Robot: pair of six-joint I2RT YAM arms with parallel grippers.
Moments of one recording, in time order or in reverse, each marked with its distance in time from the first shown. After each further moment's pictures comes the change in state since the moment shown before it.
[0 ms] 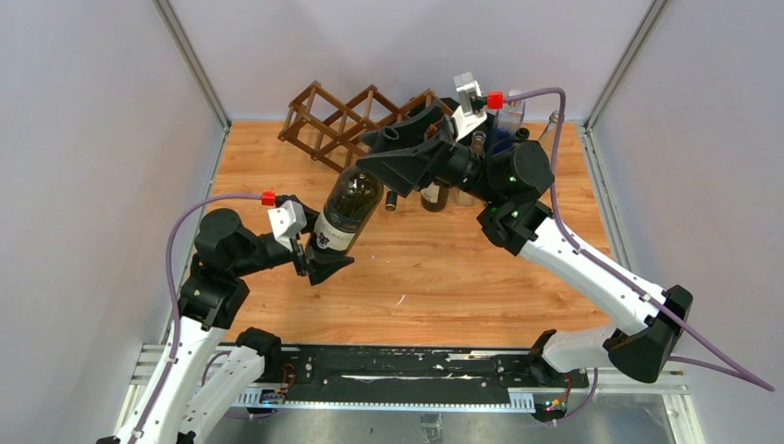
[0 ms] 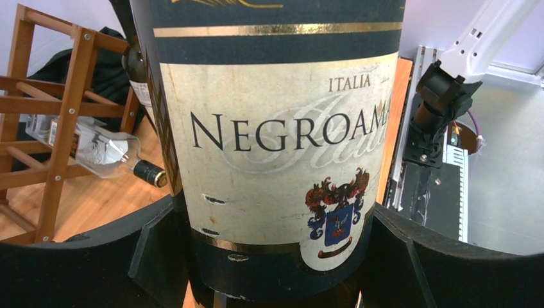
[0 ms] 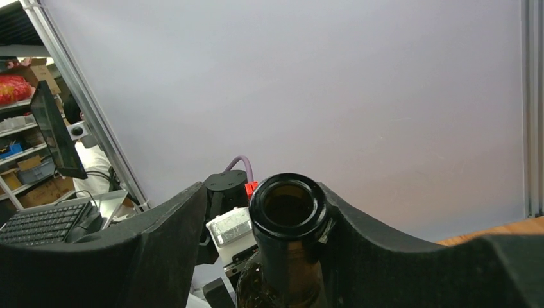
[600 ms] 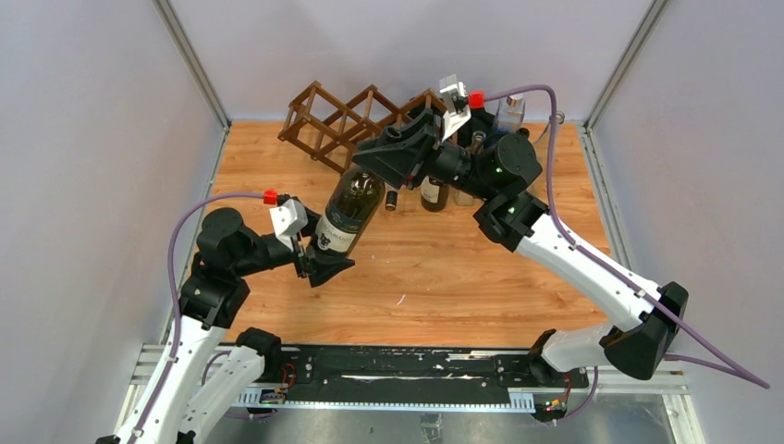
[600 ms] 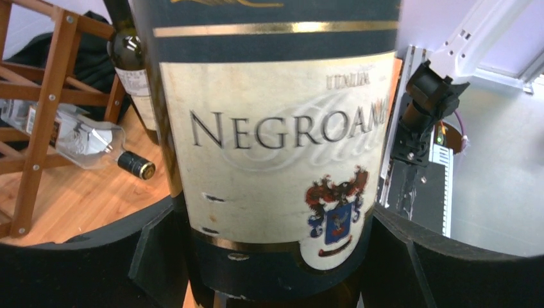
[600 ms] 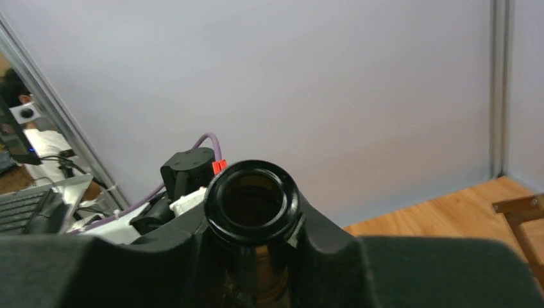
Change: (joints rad) left arm 0.000 0.005 0.000 -0.027 0.001 -0.008; right arm -0.008 0.024 0.016 -0.124 -0.009 -0.058
